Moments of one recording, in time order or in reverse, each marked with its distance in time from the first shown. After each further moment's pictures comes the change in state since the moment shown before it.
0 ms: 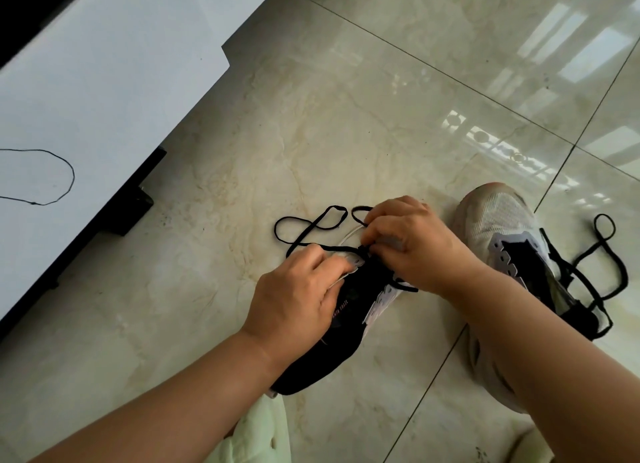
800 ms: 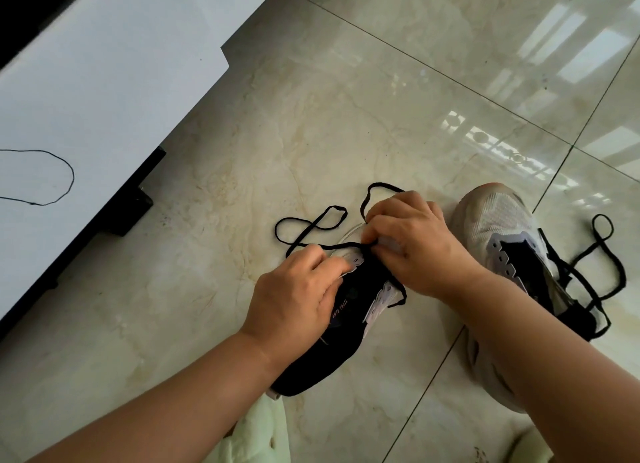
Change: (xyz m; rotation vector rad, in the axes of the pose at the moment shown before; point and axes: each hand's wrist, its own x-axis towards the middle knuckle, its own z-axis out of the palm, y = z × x) left_hand 0.000 -0.001 0.002 0.007 0.008 0.009; right_hand -0.004 -0.002 0.002 -0.110 0.036 0.004
